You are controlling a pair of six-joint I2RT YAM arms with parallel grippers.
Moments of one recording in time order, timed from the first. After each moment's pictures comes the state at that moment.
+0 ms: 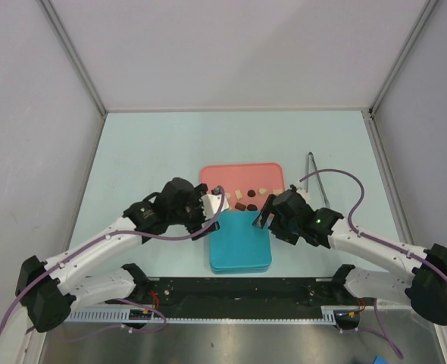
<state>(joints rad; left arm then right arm) -0.77 1.02 0.76 -0.48 0.20 0.49 0.85 1.10 0.67 -0.49 0.14 1.19</state>
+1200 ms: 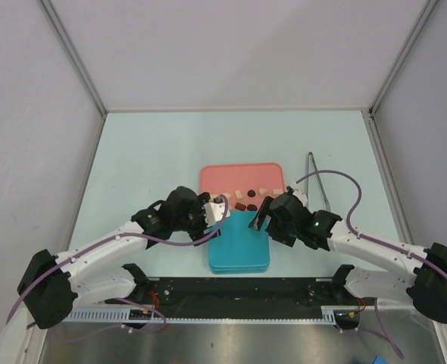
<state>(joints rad) -0.78 1.06 0.62 -0.33 0.21 0.49 0.91 1.10 0.67 -0.47 0.15 1.22</state>
